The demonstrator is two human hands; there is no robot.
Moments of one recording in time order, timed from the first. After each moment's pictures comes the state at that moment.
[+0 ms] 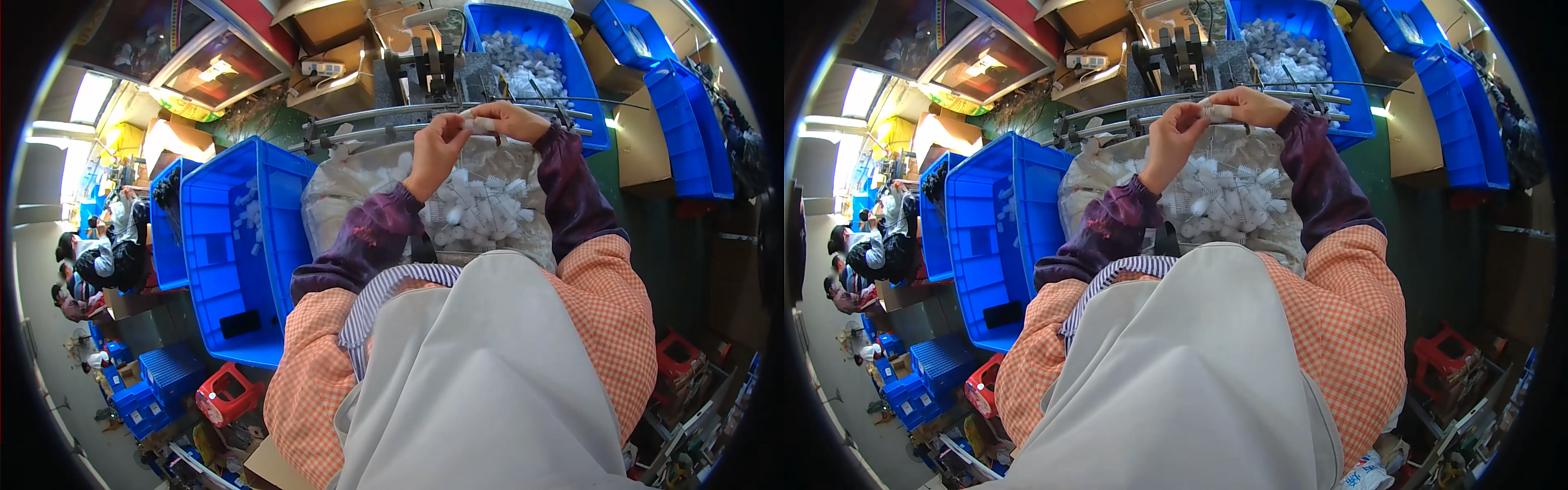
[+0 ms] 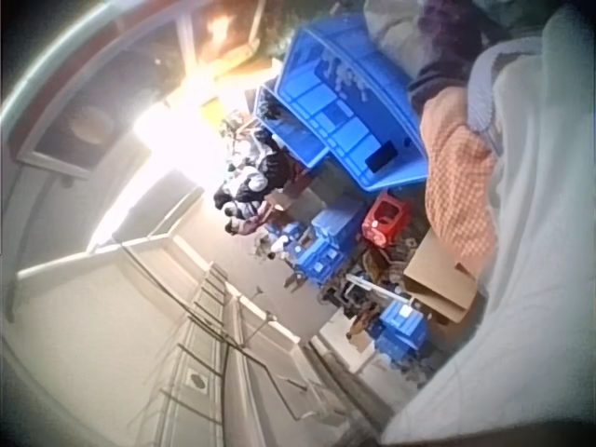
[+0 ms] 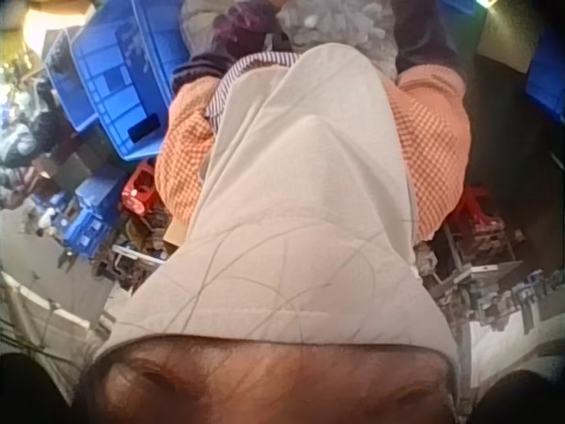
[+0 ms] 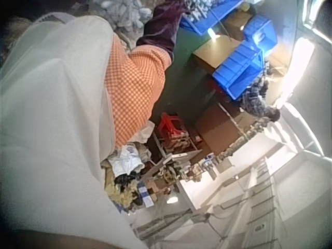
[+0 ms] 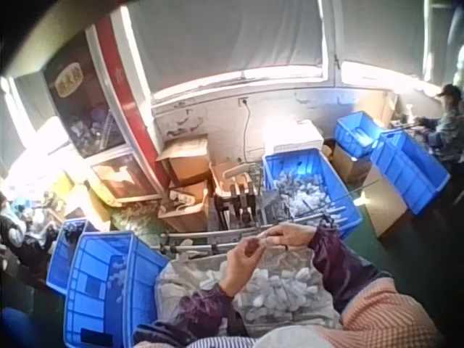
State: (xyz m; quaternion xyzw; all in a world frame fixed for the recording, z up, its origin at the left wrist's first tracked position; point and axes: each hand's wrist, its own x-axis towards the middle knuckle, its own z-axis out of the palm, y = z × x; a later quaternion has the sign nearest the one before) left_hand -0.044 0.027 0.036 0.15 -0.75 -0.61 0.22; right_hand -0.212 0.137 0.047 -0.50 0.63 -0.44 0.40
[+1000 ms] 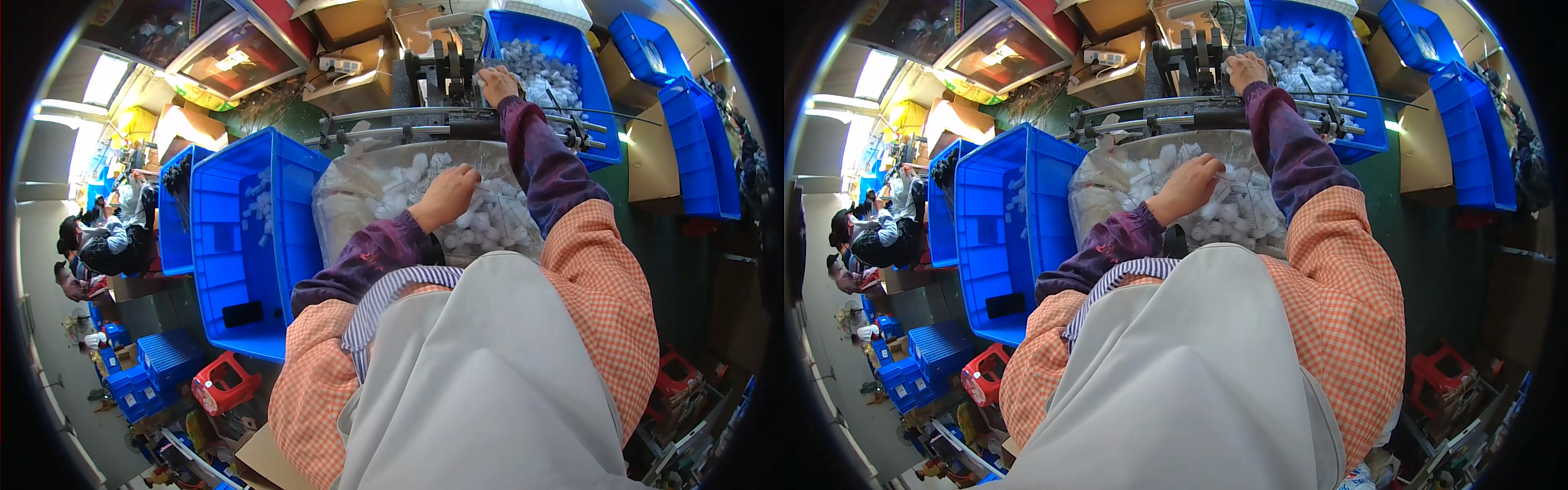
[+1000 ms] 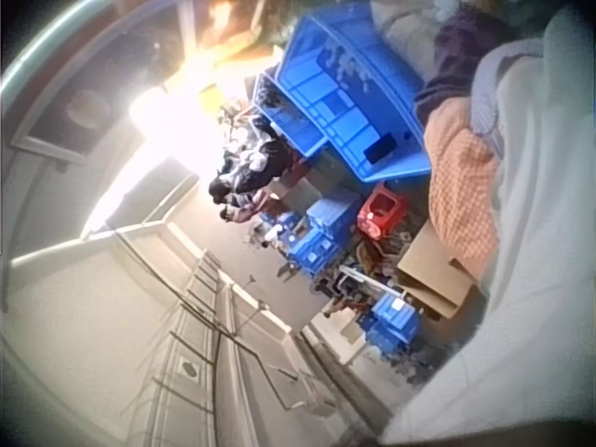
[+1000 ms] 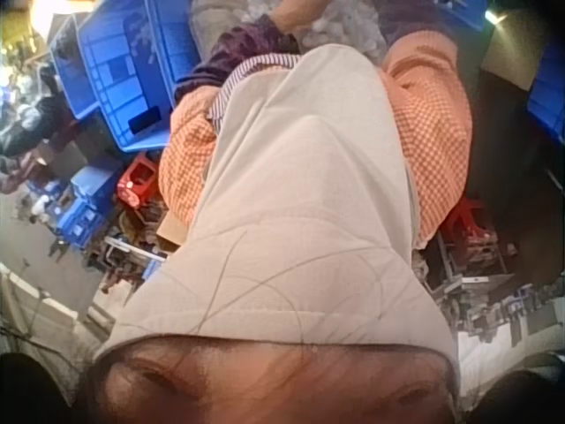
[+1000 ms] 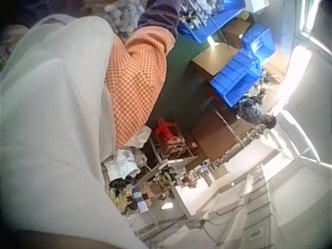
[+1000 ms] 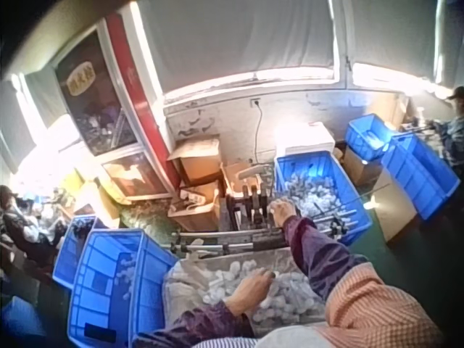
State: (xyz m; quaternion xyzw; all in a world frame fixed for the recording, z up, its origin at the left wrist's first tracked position) left_hand 0.000 0.035 0.002 -0.02 -0.95 -0.31 0.07; right_hand -0.282 0.047 -0.041 -0.43 0.88 -0.17 -0.11
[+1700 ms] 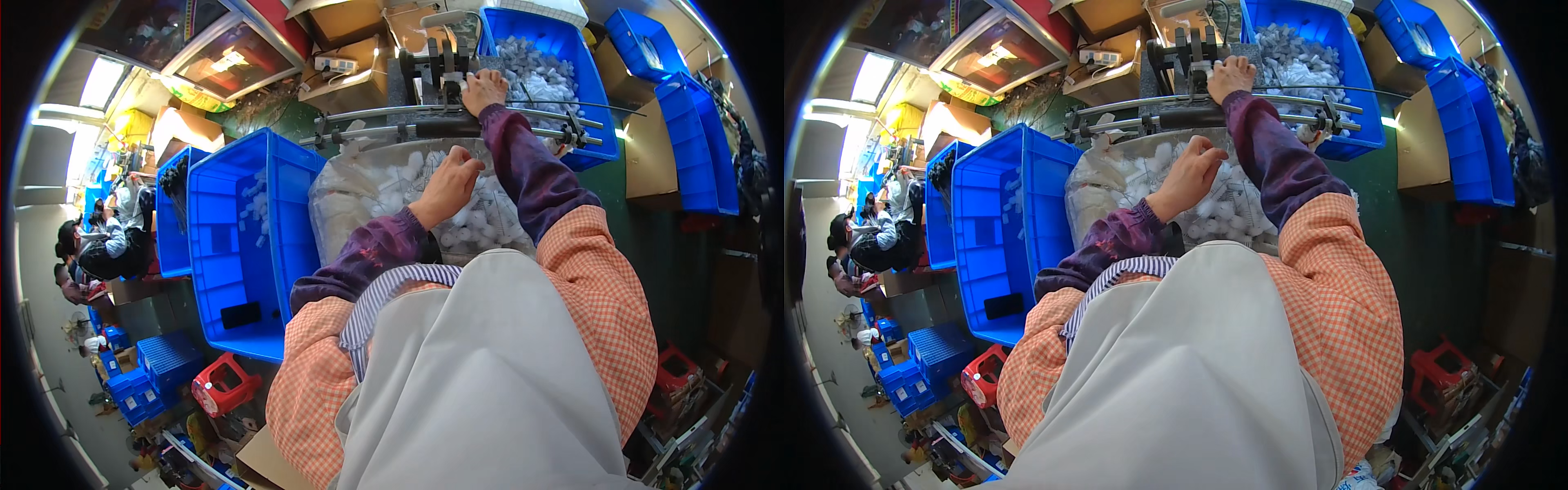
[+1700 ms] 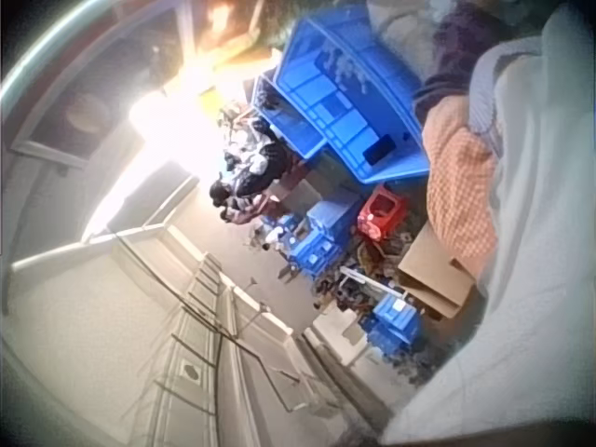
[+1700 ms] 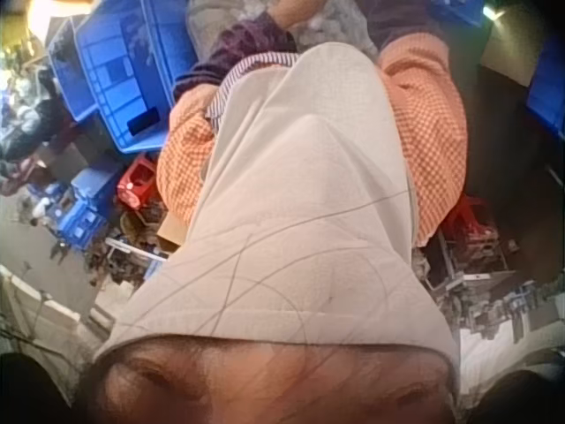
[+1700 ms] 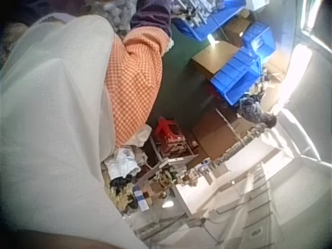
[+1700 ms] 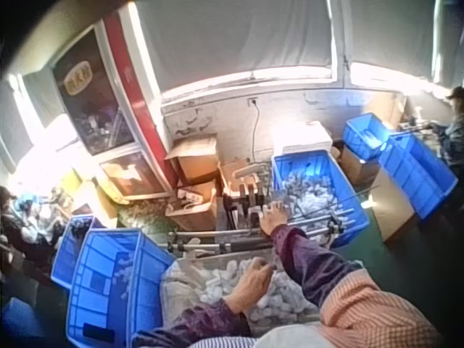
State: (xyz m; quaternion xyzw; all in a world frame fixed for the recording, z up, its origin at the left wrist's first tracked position) left_hand -0.009 0.045 0.014 0.01 -0.91 -0.38 0.19; right_hand -0.234 0.039 -0.036 -0.36 0.91 -0.14 -0.14
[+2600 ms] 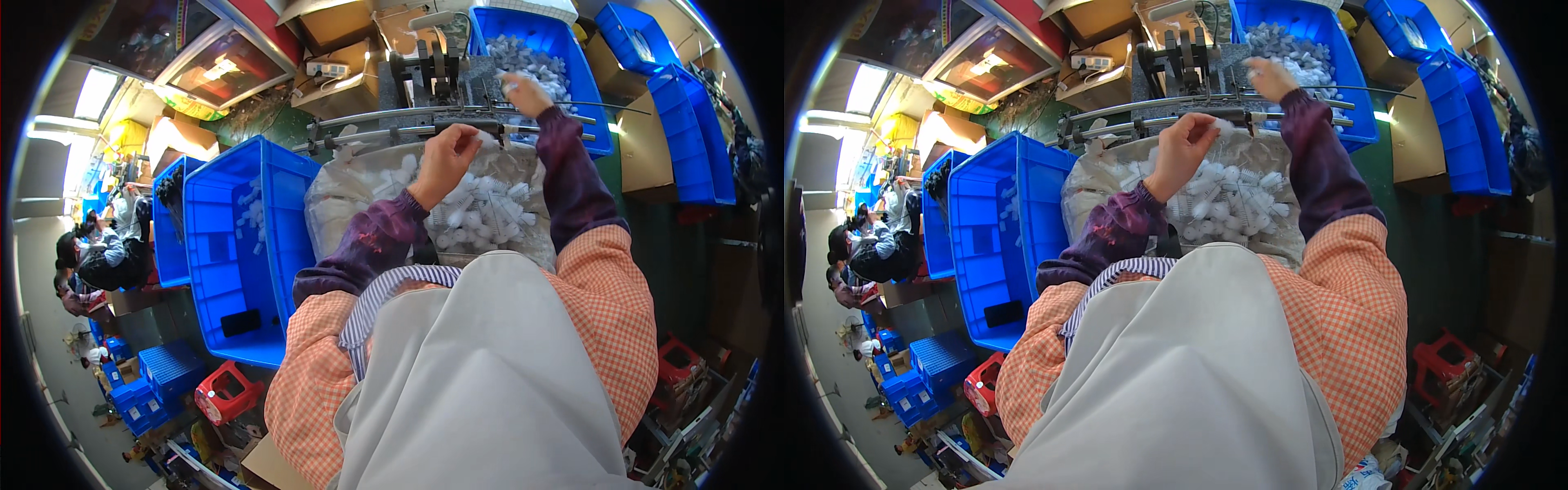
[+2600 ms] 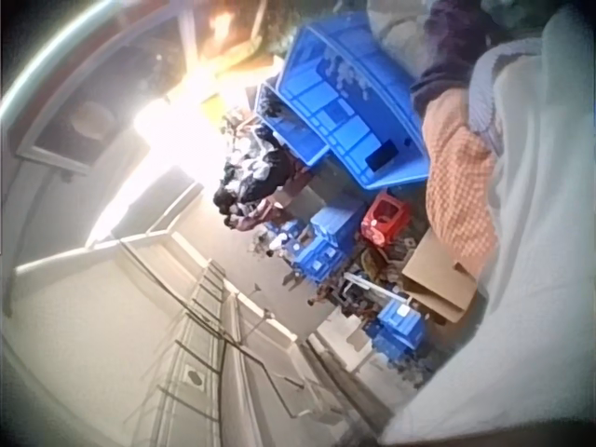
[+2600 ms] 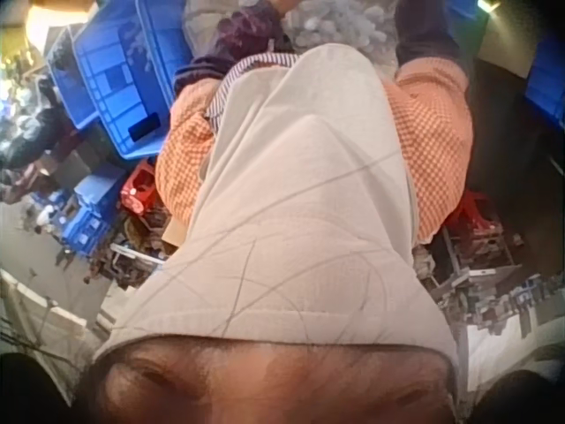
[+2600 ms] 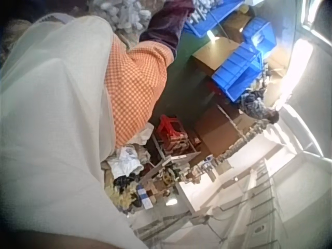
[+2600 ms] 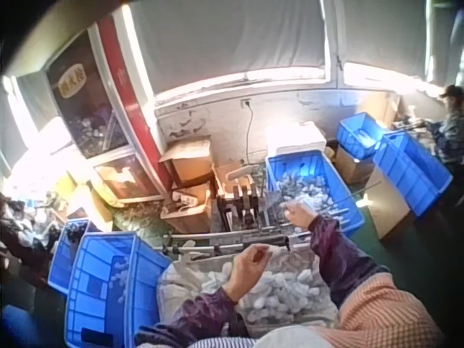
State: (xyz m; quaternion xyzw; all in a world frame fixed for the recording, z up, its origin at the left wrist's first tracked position) left_hand -0.041 0.035 0.033 0.10 -0.78 -0.56 0.26; right_hand -0.271 0.129 0.038 -0.40 0.87 -0.23 0.15
